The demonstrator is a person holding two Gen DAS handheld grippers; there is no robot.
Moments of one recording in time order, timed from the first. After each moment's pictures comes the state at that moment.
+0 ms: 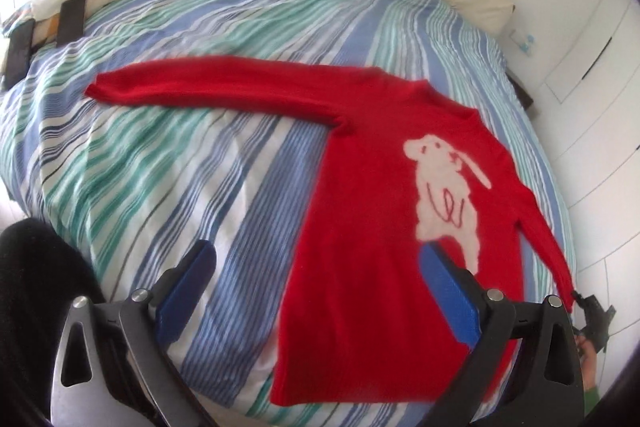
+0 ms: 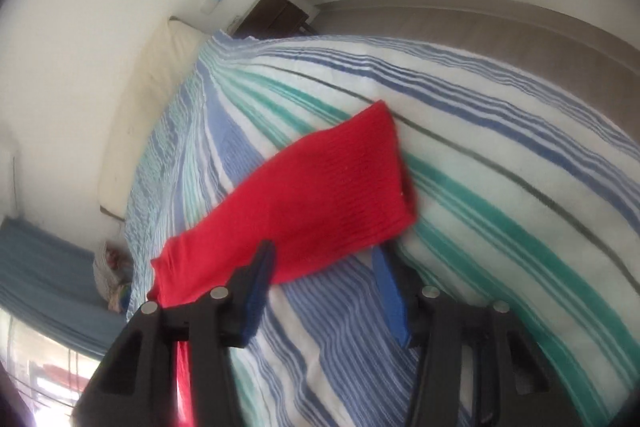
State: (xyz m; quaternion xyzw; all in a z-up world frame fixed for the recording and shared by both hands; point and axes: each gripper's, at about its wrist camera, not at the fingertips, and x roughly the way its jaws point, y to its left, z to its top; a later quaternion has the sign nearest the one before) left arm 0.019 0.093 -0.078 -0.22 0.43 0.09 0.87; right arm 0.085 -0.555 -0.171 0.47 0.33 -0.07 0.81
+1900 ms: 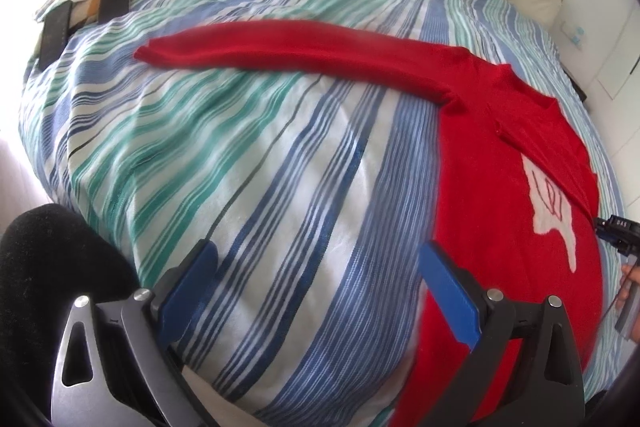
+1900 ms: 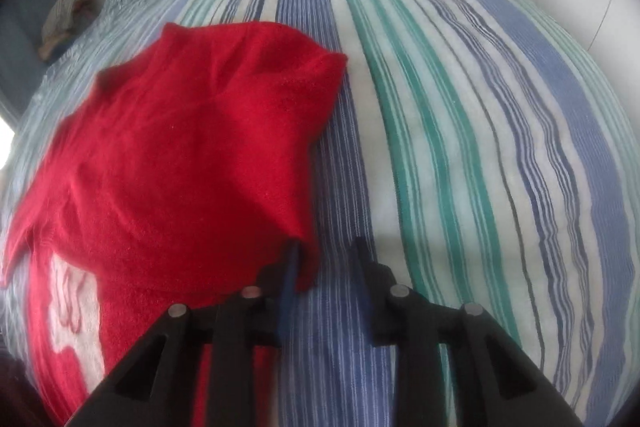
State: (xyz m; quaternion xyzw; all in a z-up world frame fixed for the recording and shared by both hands) left arm 0.011 0.139 -0.135 -0.20 0.45 0.18 0.85; right arm 0.252 -0.287 -0.162 0.04 0.53 0.02 0.85
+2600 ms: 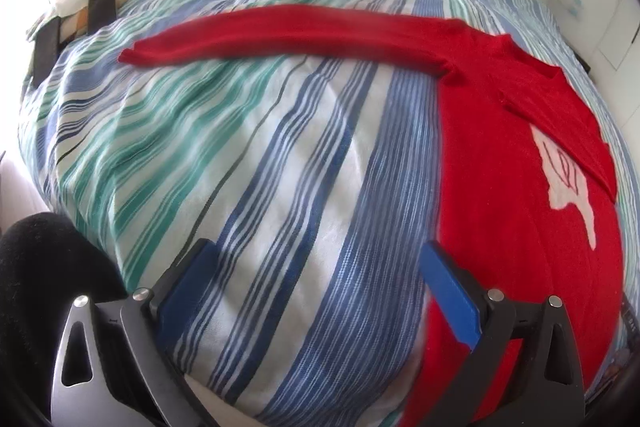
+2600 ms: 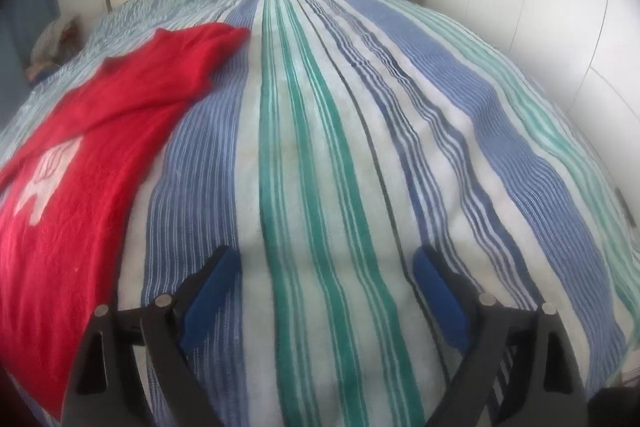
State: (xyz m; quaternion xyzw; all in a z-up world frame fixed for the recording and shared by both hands) left arm 0.022 0.126 -0.152 -0.15 0.48 0.18 0.84; right arm 0.060 -0.335 -0.175 0.03 0.41 -0.06 0.91
